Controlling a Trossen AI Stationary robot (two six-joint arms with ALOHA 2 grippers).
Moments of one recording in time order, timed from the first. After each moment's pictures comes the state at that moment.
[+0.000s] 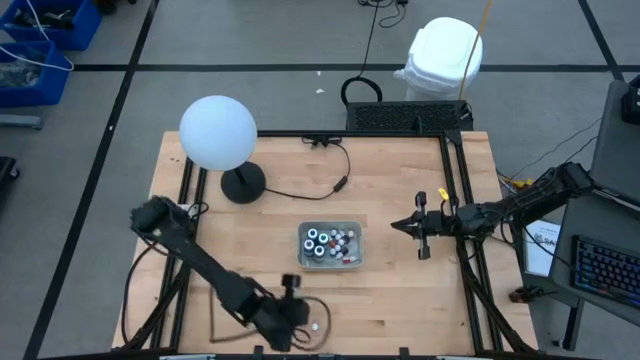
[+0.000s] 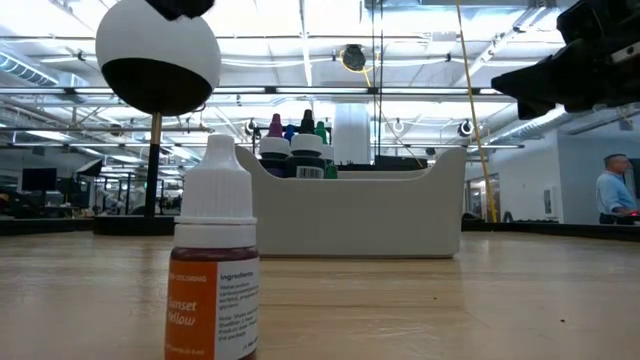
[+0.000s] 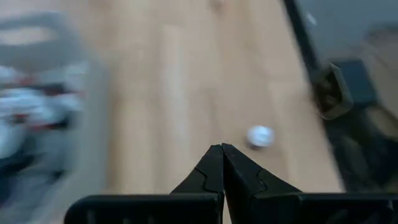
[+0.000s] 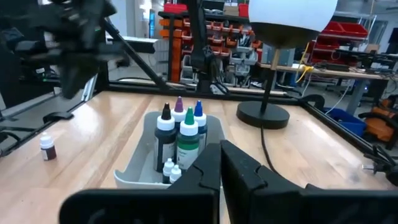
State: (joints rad) left arm -0.69 1.87 1.41 -0.49 -0.40 -0.42; right arm 0.35 0.57 0.02 0.55 0.36 -0.07
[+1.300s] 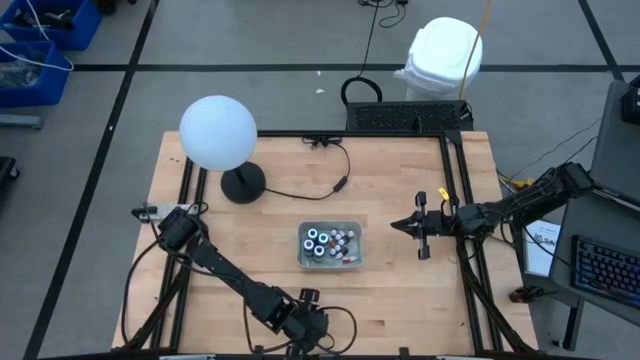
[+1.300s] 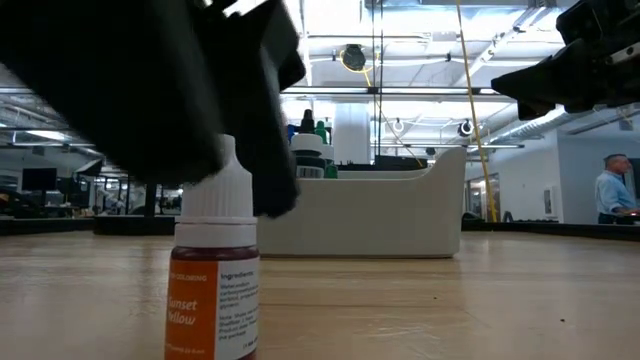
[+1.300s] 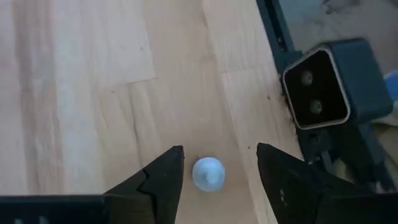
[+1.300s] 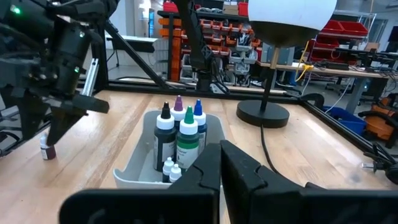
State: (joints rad) left arm -0.63 2.15 1.58 -0.43 -0.11 -0.39; right arm 0.35 0.57 0.02 0.54 0.36 -0.06
